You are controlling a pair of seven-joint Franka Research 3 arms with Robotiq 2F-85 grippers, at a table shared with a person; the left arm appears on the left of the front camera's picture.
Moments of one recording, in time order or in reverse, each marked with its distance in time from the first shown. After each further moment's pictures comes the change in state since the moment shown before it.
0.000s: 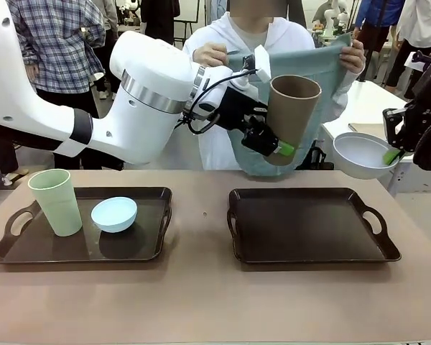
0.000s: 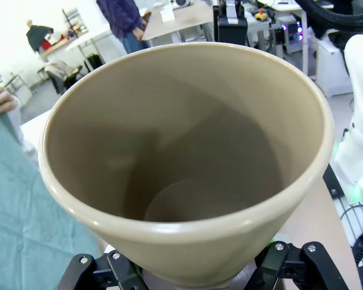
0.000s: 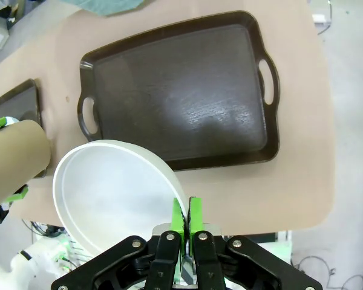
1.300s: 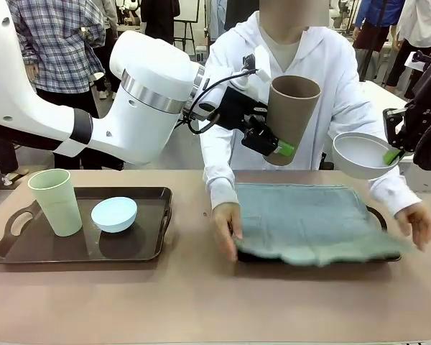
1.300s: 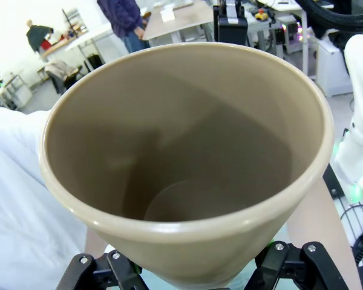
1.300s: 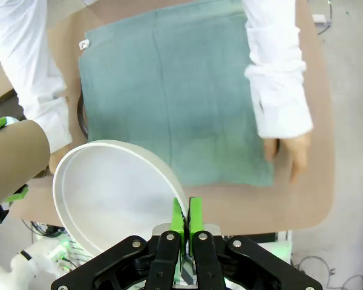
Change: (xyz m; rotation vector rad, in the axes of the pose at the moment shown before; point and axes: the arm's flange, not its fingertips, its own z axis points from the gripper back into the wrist) left arm 0.000 0.000 0.000 0.000 0.000 0.000; right arm 0.000 0.000 0.000 0.000 0.000 0.000
